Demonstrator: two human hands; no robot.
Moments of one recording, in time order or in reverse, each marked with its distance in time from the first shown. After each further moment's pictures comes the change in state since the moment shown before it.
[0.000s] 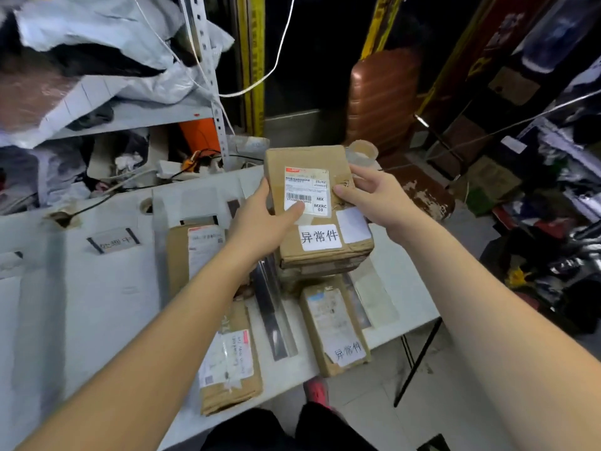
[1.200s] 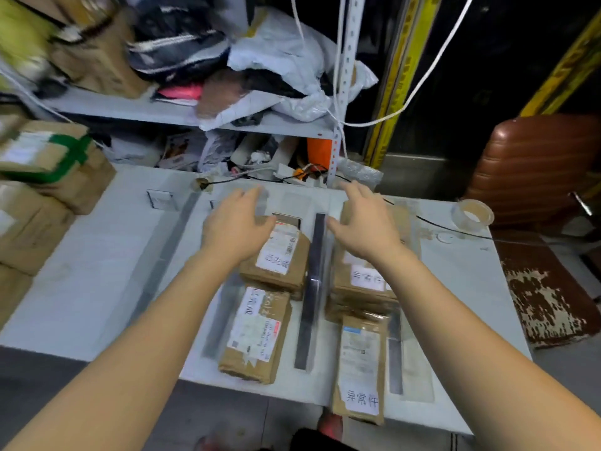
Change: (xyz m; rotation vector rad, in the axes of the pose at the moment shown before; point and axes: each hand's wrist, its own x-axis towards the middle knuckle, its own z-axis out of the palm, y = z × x) left_hand -0.067 -0.012 -0.079 0.810 0.558 -0.218; right_hand 0.033 -0.034 0.094 -0.791 -0.201 -0.593
